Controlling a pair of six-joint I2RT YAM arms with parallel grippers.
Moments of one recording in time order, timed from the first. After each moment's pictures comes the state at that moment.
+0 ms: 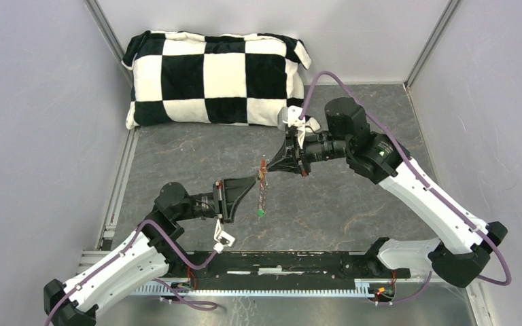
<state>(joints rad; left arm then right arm) -0.75 0.56 0.41 0.23 0.67 1.75 0.77 1.25 1.46 -0.61 -0.76 -0.21</state>
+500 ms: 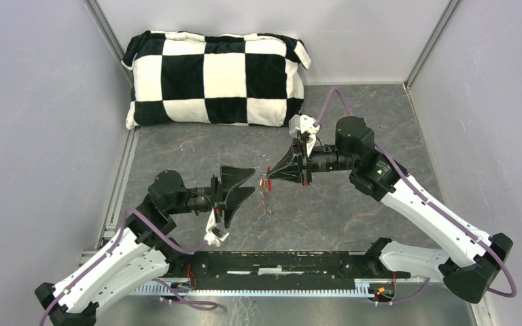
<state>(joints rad) -0.75 0.61 0.69 -0.13 0.73 1.42 0.75 1.09 1.13 -0.19 -0.81 0.03</state>
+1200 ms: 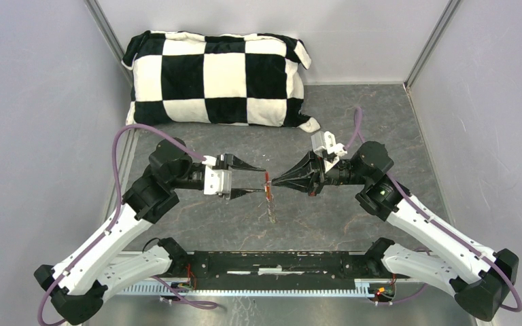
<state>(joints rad) -0.73 0.85 1.00 -0.24 0.87 0.51 0.74 0.93 0.84 0.26 -0.86 0.13</state>
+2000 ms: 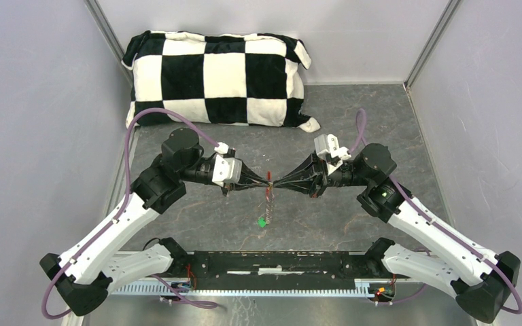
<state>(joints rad) -0.73 0.95 1.07 -0.31 0.95 0.44 0.74 0.92 0.83 0.29 -0.88 0.13</state>
